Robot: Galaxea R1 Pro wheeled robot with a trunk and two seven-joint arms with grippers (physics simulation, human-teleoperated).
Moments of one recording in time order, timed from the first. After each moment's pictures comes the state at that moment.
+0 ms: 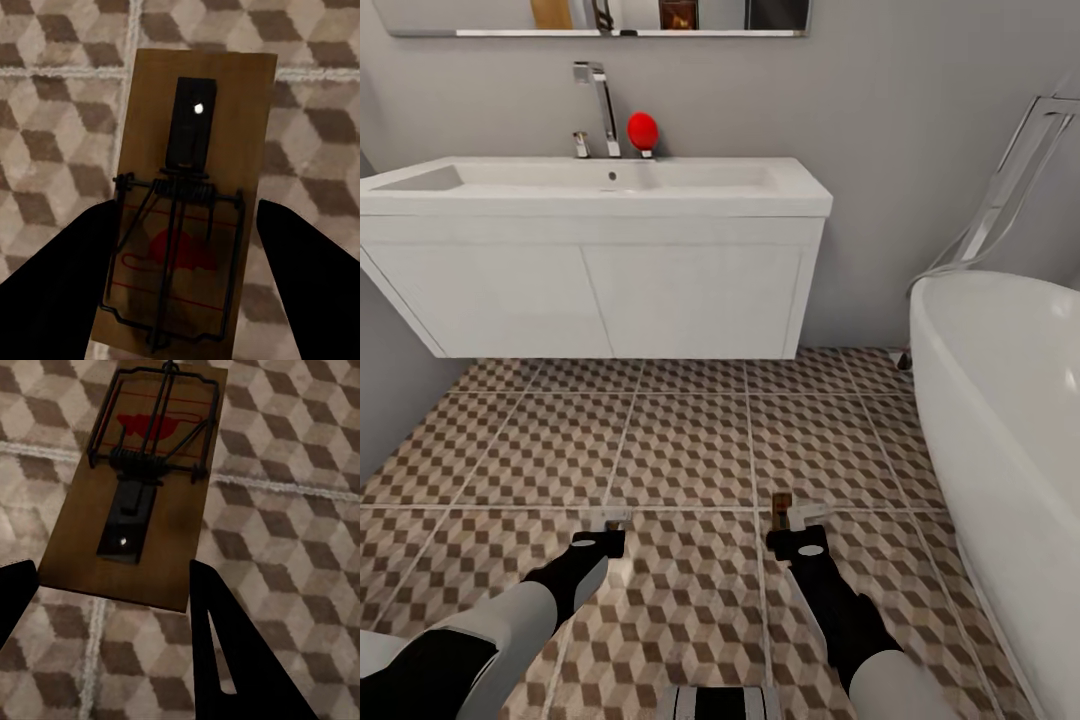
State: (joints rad) left arm -0.85 -0.01 -0.22 -0.14 0.21 0.06 0.20; right arm -0.56 0.16 0.13 -0.77 0.10 0.37 -0.24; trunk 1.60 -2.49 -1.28
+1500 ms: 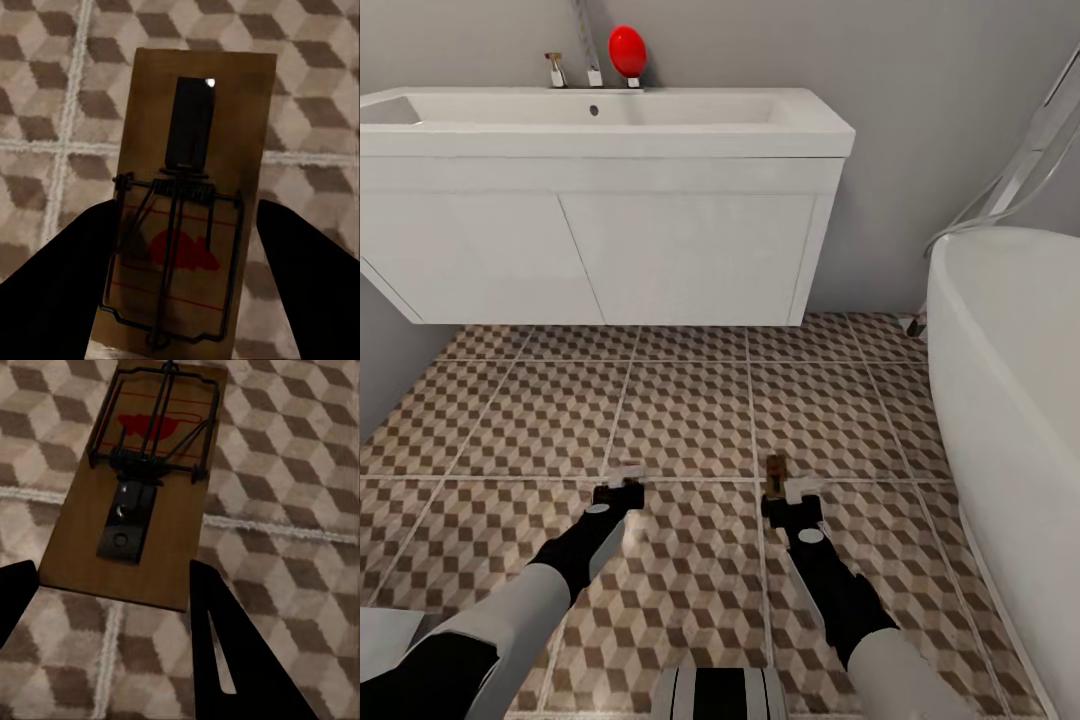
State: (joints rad) left arm -0.85 -0.03 -0.22 -0.38 0.21 0.06 0.20; right arm -0.62 0.15 0.15 -0.76 0.11 0.18 -0.23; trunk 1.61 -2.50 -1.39
